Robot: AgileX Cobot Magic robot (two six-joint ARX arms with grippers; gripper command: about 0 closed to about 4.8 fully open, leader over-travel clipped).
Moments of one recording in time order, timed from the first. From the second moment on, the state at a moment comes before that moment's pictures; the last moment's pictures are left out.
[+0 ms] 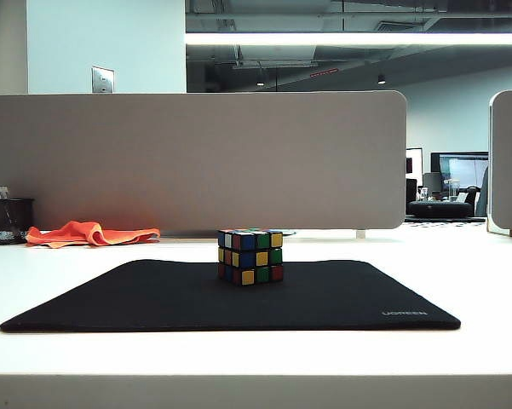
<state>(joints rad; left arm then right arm) -0.25 0.00 0.00 -0.08 0.06 -0.09 0.48 0.07 0.07 -0.20 0.34 -0.03</state>
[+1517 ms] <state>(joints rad) -0.06 0.00 0.00 -0.11 0.07 -0.09 0.27 0.00 0.02 -0.18 0.34 -0.03</state>
